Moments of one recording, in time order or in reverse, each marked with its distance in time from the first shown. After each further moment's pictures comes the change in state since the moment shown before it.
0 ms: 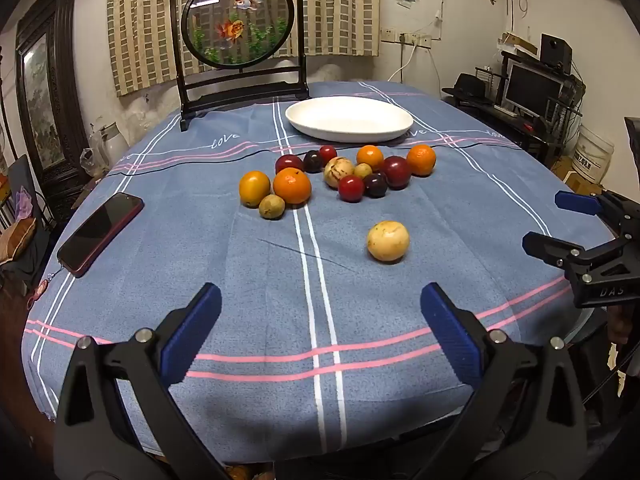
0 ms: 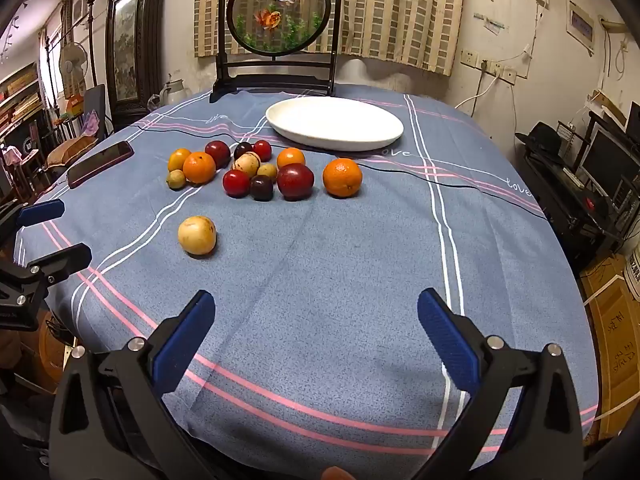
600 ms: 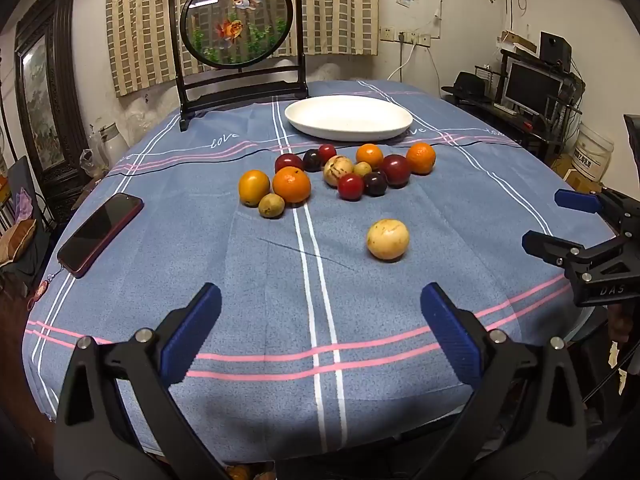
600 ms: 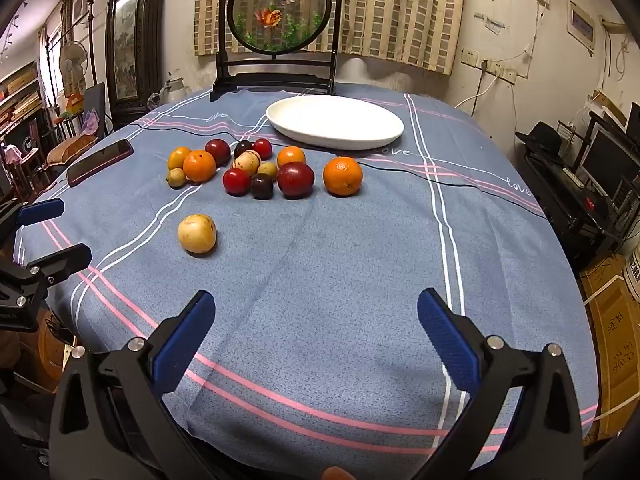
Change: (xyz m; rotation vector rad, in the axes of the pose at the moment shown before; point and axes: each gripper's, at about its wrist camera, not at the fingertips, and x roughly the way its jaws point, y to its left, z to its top) left arm 0.000 -0.002 -0.001 0.001 0.001 0.001; right arm 0.000 0.000 0.000 0.000 0.006 0.001
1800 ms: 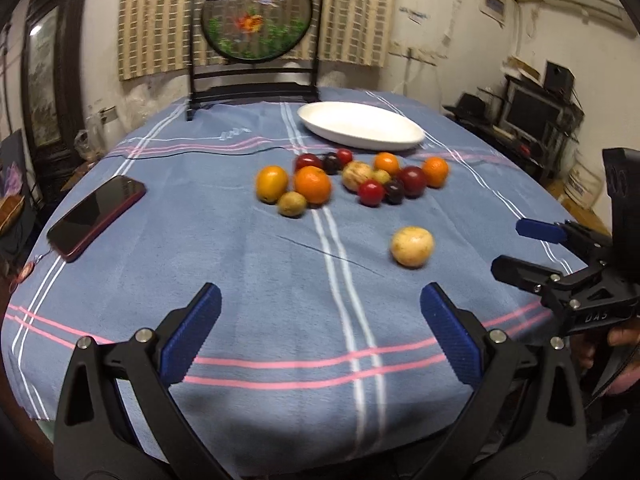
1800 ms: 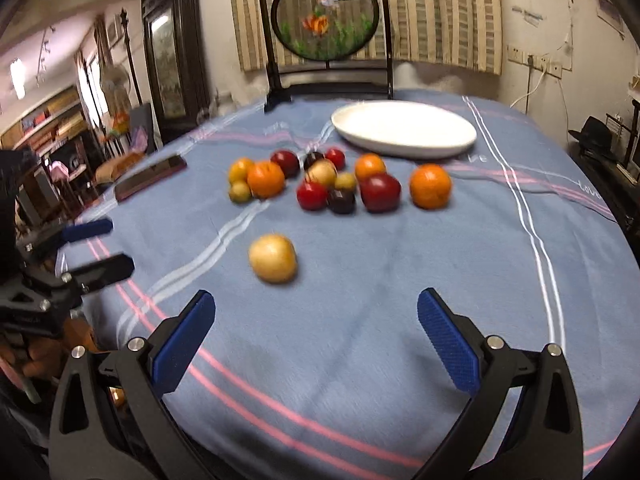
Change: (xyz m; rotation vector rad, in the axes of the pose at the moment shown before) left arm 0.008 0.043 -0.010 -0.099 -0.039 -0.041; right arm 0.028 0.034 0.011 0.036 -0.056 0.227
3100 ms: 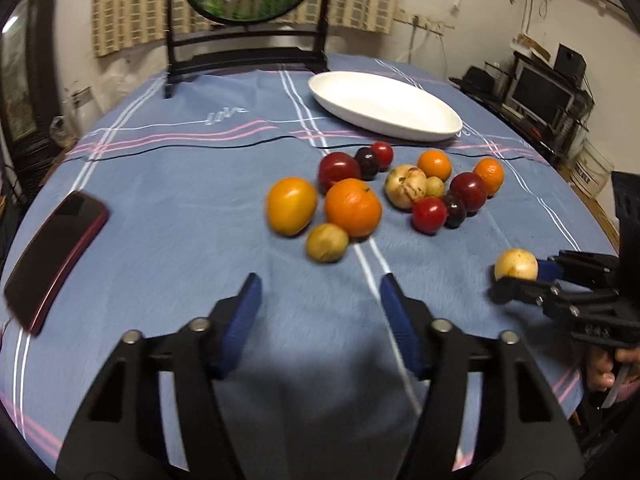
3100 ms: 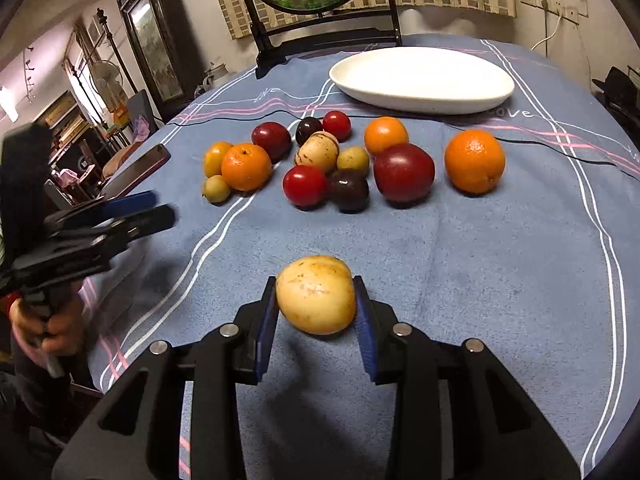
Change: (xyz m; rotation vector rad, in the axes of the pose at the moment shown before) left arm 0.107 0.028 0.064 0.042 0.161 -0.066; right arm 0.070 -0.026 0.024 0.077 0.176 0.083
